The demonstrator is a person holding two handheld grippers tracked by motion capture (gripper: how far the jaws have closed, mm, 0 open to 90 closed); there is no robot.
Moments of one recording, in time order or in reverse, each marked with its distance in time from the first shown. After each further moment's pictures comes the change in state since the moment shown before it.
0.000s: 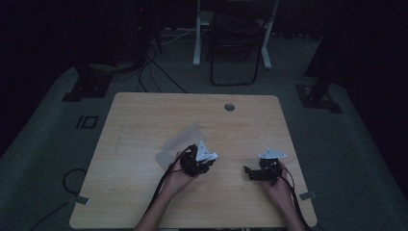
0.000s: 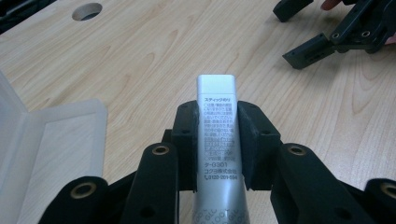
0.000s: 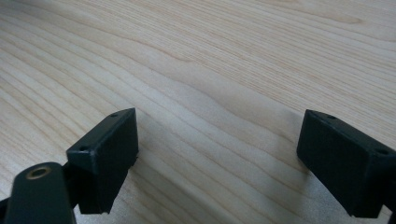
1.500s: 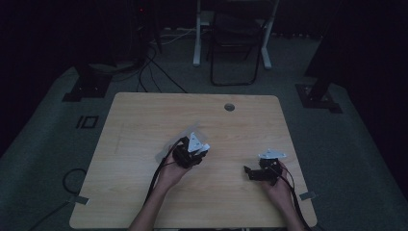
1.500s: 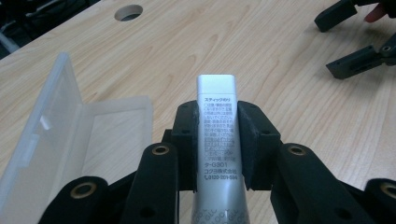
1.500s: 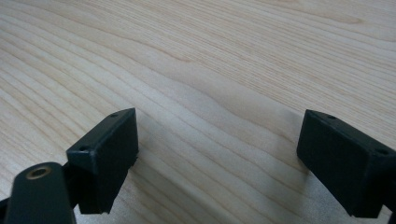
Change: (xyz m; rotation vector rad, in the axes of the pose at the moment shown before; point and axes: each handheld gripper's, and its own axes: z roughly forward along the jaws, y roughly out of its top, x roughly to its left) left arm 0.030 -0.001 -0.008 -0.009 0.066 -0.045; right arm 0.000 0.000 0.000 0.000 0.000 0.001
